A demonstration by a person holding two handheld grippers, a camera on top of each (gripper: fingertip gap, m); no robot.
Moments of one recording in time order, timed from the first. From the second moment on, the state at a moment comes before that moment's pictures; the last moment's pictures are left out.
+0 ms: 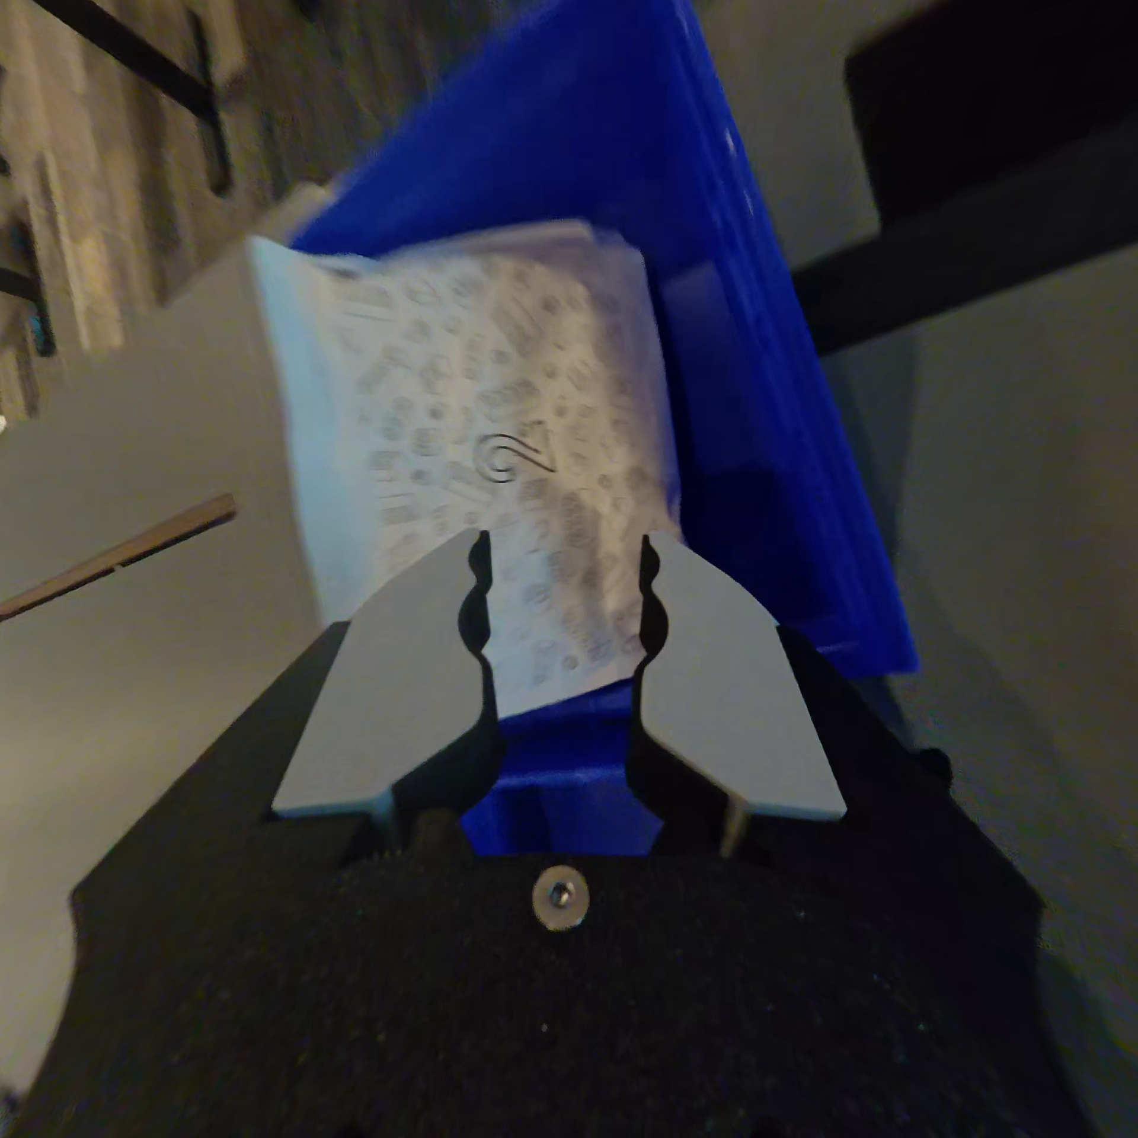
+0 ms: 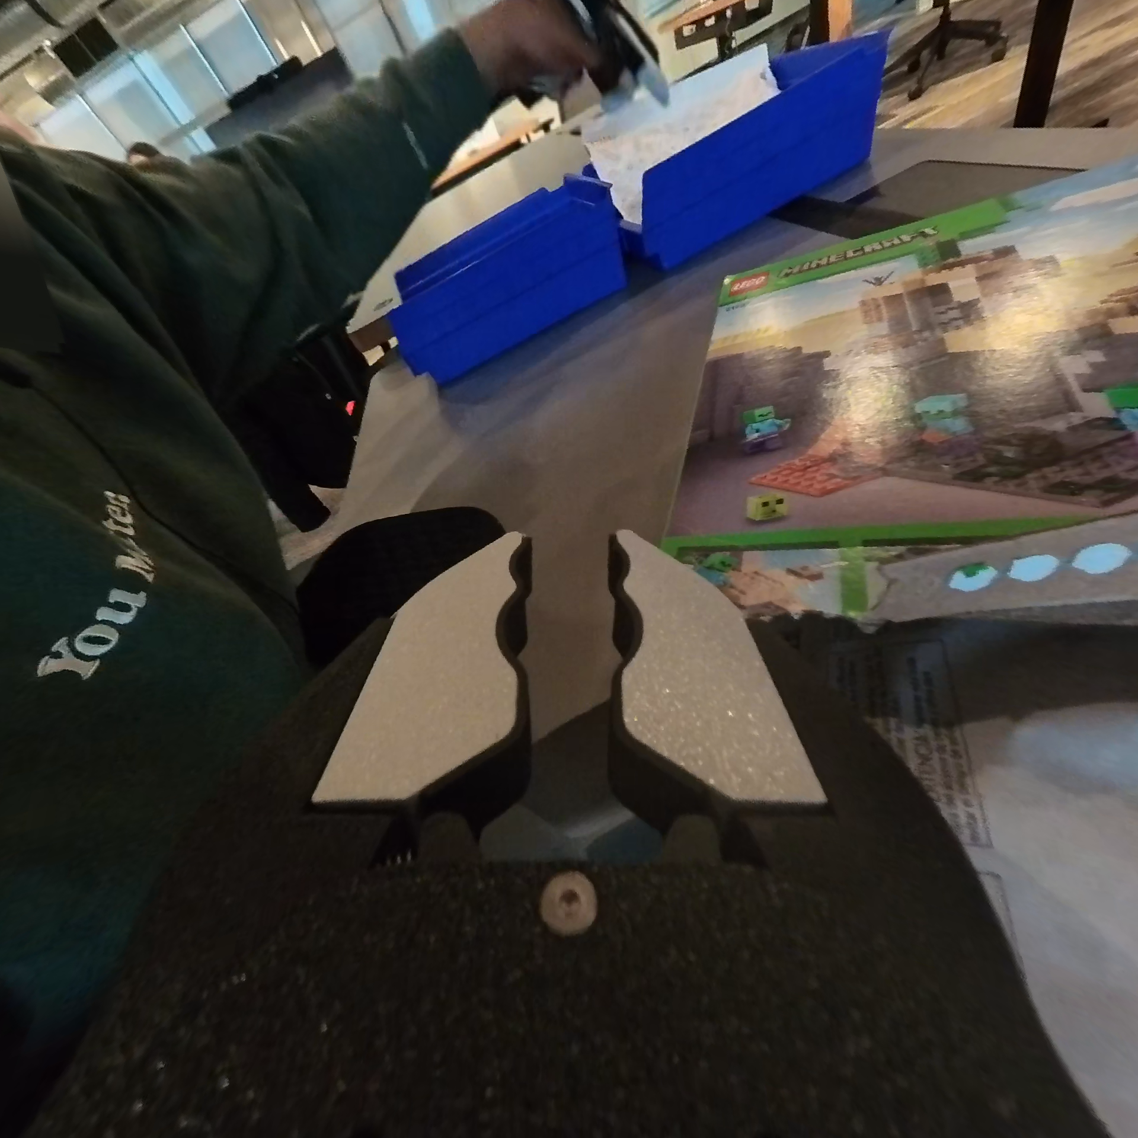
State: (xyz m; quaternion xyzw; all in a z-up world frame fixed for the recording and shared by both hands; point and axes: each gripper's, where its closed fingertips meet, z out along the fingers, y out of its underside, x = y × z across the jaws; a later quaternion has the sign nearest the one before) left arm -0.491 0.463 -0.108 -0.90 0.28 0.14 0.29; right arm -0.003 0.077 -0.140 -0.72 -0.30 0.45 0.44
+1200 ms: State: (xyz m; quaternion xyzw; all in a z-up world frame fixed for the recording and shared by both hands) left arm -0.051 0.067 -0.137 -0.70 0.42 -0.37 0.45; right arm 0.161 0.057 -0.156 -0.82 -0.08 0.27 0.50
